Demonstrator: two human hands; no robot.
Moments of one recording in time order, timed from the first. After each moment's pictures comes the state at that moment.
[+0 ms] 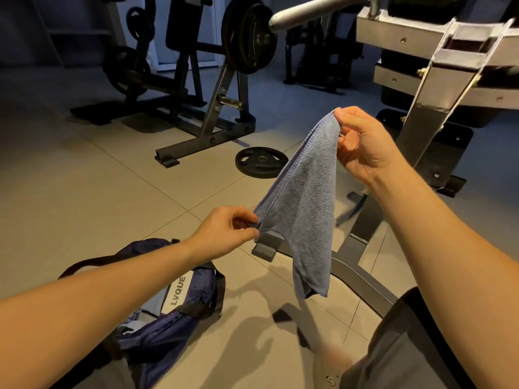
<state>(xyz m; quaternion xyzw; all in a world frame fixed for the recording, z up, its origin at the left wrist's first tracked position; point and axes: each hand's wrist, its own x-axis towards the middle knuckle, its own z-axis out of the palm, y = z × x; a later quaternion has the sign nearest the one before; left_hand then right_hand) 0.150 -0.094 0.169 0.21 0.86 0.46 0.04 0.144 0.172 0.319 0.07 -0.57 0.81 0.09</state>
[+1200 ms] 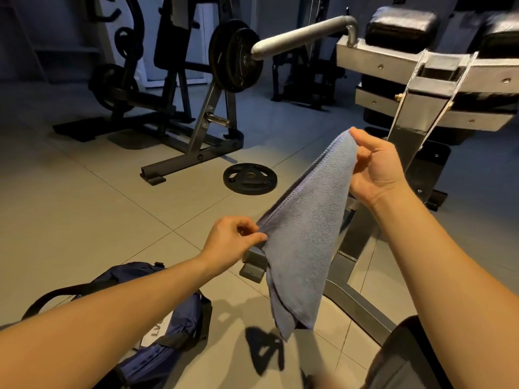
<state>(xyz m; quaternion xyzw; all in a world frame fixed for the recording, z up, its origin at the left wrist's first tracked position) 0.125 -0.045 0.172 0.18 0.85 0.49 -0.04 0.142 0.207 0.323 0.01 -0.49 0.86 0.11</state>
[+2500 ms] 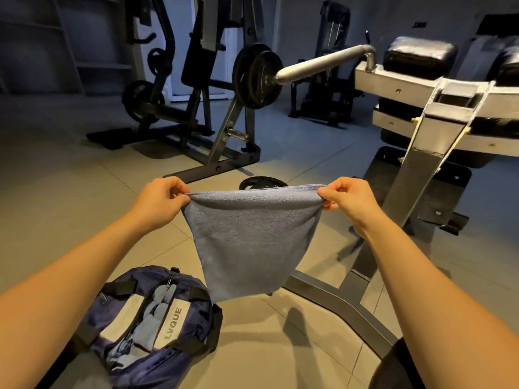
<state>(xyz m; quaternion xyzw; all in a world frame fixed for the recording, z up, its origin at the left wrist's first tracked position) 0.082 -0.195 0.243 0.07 0.92 0.34 -0.17 0.112 0.192 0.275 -0.04 -0.82 0.55 0.15</state>
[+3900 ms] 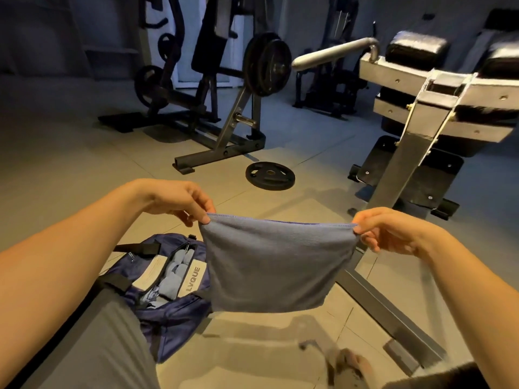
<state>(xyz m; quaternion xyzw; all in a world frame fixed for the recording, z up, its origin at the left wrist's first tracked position) 0.175 -0.231 0.268 0.19 0.85 0.37 0.33 0.258 0.225 0.269 -0.06 -0.78 0.58 -0.22</state>
